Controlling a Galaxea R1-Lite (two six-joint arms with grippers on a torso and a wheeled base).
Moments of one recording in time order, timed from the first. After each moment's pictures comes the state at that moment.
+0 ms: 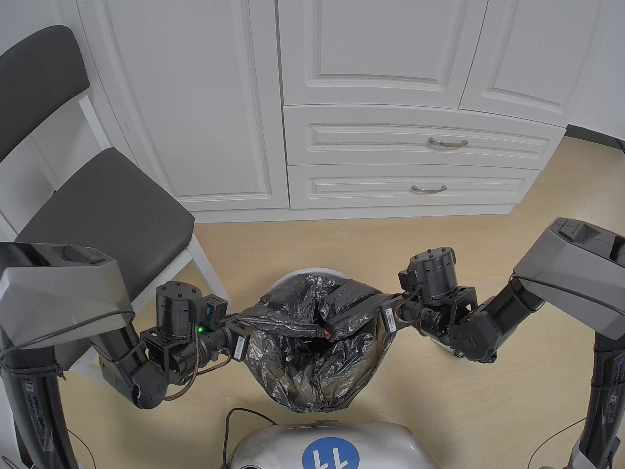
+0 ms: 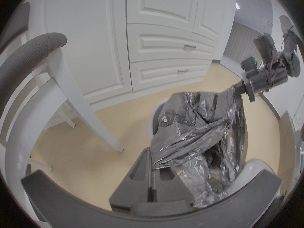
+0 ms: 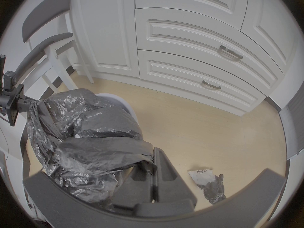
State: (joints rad) left arm -0.43 2.19 -0.54 -1.19 0.04 0.11; right arm 0.53 2.23 -0.97 -0.72 -0.29 -0.03
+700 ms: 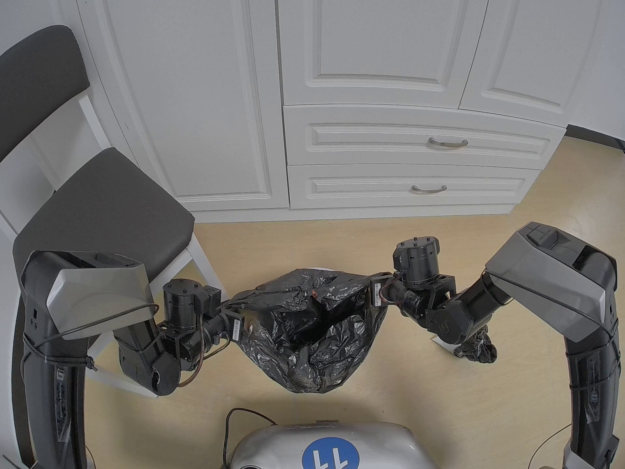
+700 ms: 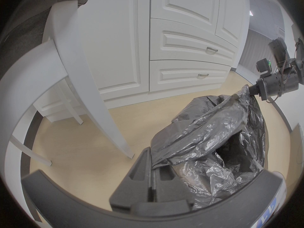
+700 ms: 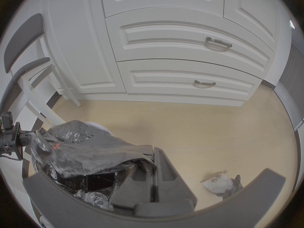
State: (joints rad) left arm -0.34 2.38 -0.70 -1.31 0.09 0.07; right arm 0.50 2.39 -1.21 -0.74 -0.32 0.13
